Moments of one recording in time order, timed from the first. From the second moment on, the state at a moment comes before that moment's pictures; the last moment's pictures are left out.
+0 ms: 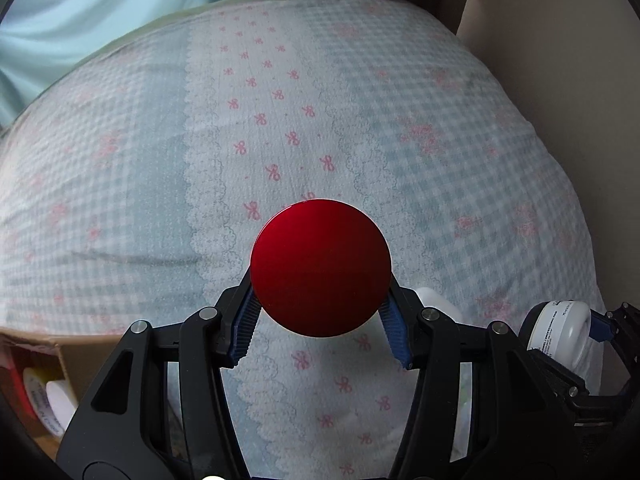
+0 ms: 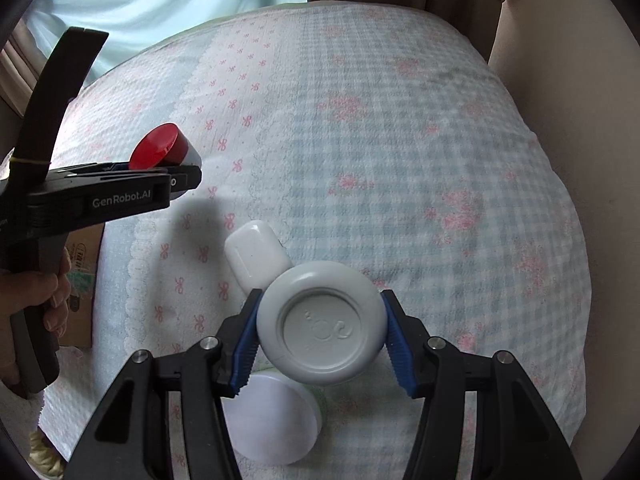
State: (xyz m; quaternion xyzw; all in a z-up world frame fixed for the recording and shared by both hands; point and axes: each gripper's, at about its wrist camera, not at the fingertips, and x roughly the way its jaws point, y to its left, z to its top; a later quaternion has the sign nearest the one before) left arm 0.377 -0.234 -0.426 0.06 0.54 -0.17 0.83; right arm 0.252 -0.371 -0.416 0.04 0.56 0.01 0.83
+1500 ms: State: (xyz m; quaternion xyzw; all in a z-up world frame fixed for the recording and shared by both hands) left arm 0.201 0.098 -0.179 -0.01 0.48 -0.13 0.87; right arm 0.200 -0.096 -0.162 0.03 0.49 0.10 0.87
